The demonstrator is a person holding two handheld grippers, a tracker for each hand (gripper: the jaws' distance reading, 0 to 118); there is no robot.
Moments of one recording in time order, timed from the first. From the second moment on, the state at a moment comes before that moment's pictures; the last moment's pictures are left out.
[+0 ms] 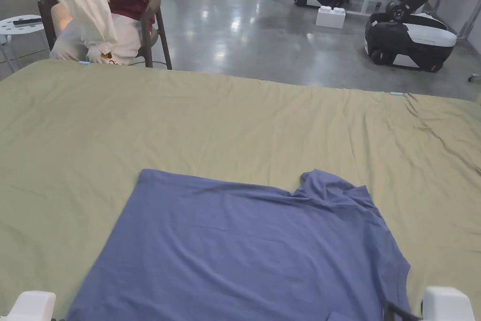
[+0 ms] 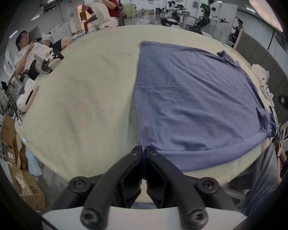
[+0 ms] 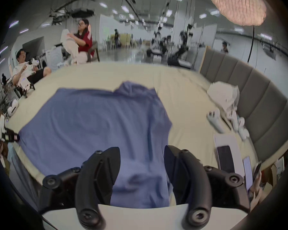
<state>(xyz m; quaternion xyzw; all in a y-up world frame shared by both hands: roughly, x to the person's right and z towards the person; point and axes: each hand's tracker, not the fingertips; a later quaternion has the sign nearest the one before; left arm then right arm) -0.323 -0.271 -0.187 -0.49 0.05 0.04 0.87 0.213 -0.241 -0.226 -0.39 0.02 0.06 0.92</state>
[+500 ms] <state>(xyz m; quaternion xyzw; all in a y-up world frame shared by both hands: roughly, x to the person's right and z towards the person) -0.322 -0.288 -0.191 -0.51 0.05 0.03 0.86 0.244 -0.330 -0.198 -0.53 0.01 0.01 0.85</state>
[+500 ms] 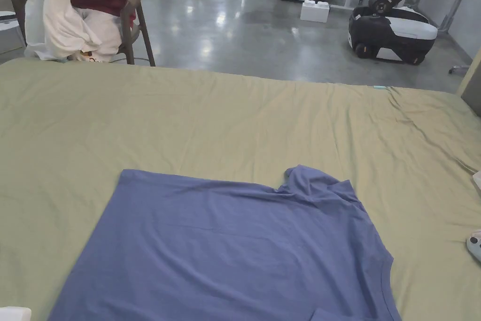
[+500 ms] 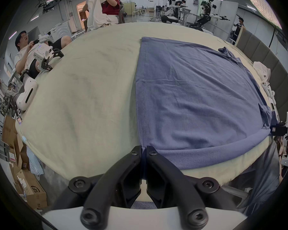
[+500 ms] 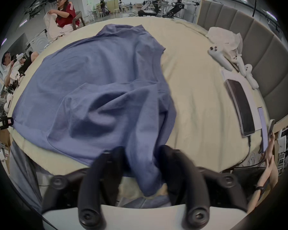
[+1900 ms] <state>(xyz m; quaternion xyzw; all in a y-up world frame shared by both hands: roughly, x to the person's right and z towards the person) -0.316 -0.281 -0.408 -0.46 0.06 0.04 0.88 0.241 -0.293 -0.407 -0.46 0.00 0.00 0.89</state>
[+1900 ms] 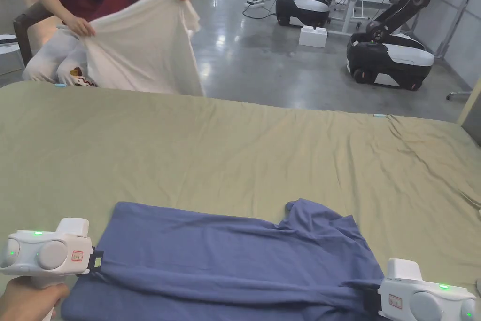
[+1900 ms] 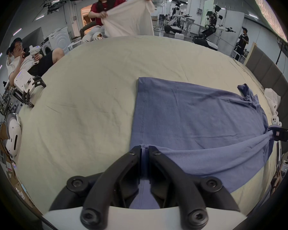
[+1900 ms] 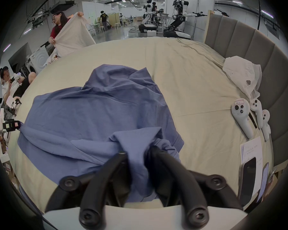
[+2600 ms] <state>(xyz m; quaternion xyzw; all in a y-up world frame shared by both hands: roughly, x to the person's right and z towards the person) -0.251 -0.176 -0.309 -0.10 0.08 -0.01 0.99 0.135 -0.166 -0.322 -0.04 -0.02 0.05 1.00</state>
